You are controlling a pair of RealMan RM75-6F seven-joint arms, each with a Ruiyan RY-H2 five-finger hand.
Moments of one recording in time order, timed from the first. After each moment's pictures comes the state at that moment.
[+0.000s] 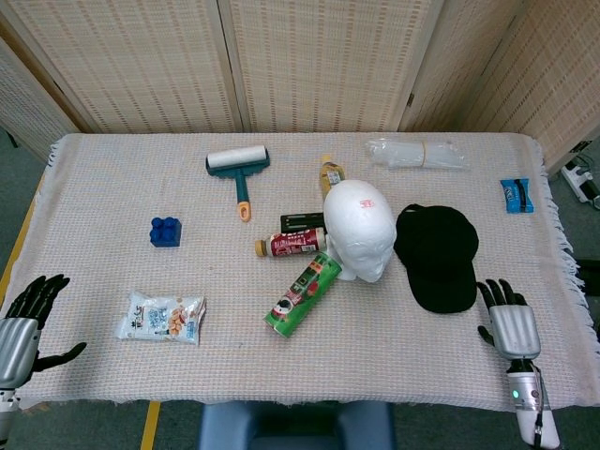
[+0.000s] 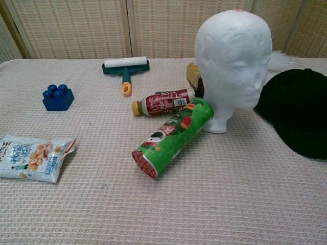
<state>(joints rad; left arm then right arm) -0.10 -1.10 -0.03 -1.60 1.58 1.54 -0.13 0.14 -1.66 0.07 -0.85 -1.47 1.39 -0.11</state>
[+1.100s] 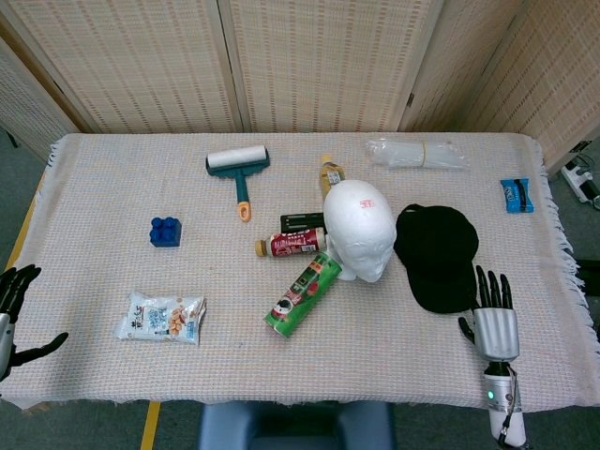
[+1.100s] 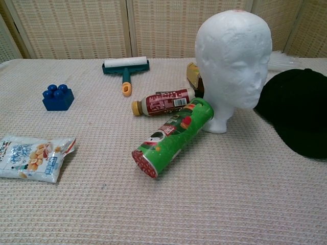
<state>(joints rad) -0.08 -1.07 -0.07 -1.61 1.53 1.58 -0.18 0.17 -2.05 0.11 -0.28 -1.49 1.56 0.14</state>
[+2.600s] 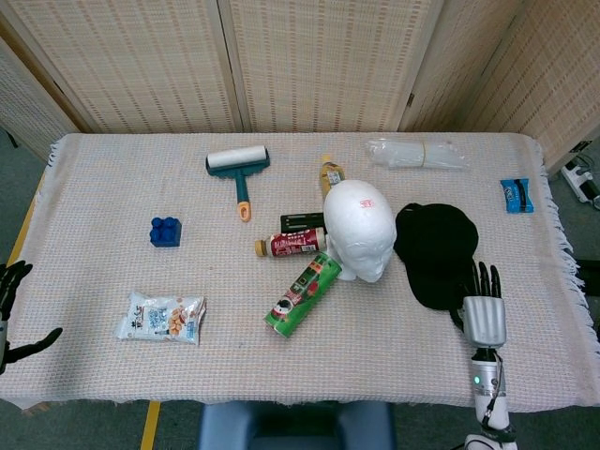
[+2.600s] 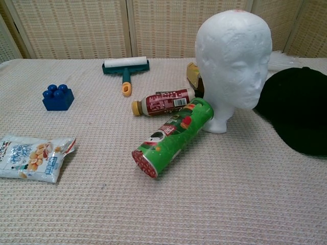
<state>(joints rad) -0.08 -1.08 -0.10 -1.61 1.51 1.59 -0.16 0.25 -2.13 0.14 -0.18 -1.44 1.49 0.15</state>
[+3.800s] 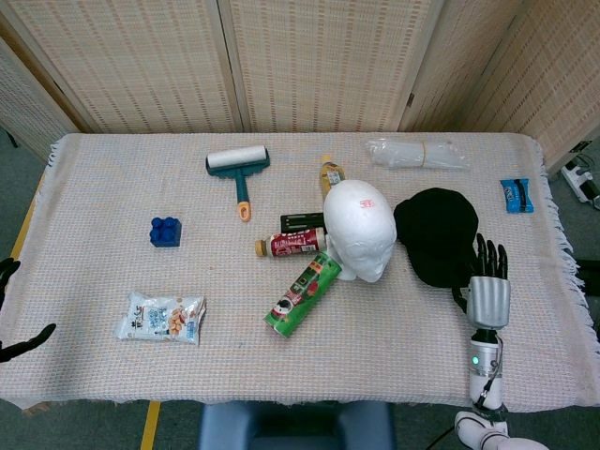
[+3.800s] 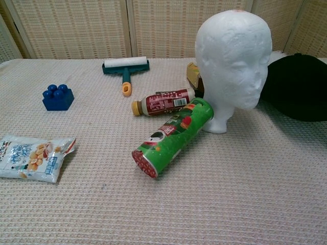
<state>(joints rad) -0.06 -1.10 -0.12 -1.60 1.50 1.64 -0.15 0.34 -2.10 0.23 -0.26 -1.37 1.52 0.22</state>
